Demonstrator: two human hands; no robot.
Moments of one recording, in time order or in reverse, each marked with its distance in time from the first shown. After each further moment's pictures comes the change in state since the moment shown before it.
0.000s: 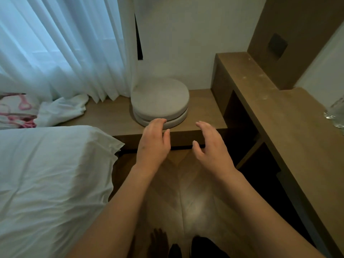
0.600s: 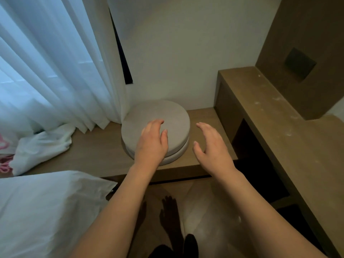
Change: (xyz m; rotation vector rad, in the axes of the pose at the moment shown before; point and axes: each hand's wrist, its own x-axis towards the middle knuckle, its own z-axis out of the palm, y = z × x) left_hand 0.312 -0.050 0.107 0.020 -0.063 -0.012; right_hand 0.315 0.086 0.031 0.043 -0.003 0.044
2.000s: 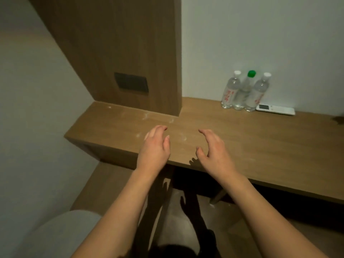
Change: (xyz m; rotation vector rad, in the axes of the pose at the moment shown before) left_hand 0.250 0.248 0.274 -0.276 -0.735 0.891; right_hand 0.090 0.192 -0.132 -0.116 0.672 0.982
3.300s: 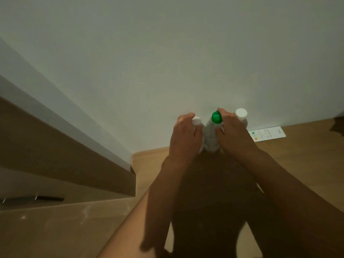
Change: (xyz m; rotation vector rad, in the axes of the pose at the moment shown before) left_hand 0.392 0.152 0.274 -0.265 -0.286 0.231; right_hand 0.362 0.224 -0.113 -0.040 0.223 0.377
